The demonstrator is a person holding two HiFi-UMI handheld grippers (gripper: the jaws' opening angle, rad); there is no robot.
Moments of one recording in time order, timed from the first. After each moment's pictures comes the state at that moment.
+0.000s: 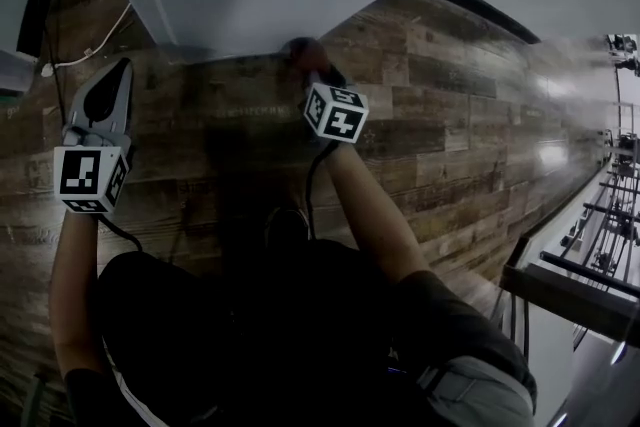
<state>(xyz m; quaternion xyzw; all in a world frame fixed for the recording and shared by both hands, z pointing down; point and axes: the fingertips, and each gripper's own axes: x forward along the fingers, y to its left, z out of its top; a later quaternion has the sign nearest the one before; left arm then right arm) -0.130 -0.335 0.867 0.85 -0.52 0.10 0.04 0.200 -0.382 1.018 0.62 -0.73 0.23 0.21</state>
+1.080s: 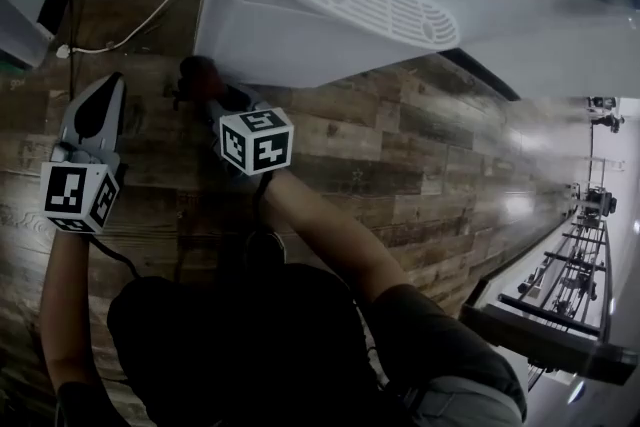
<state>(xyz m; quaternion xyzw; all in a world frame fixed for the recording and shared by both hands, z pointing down) -0.198 -0.312 0.847 0.81 -0.58 0.04 0.10 -0.068 -0.343 0.973 0.37 -0.87 0.28 0.20</state>
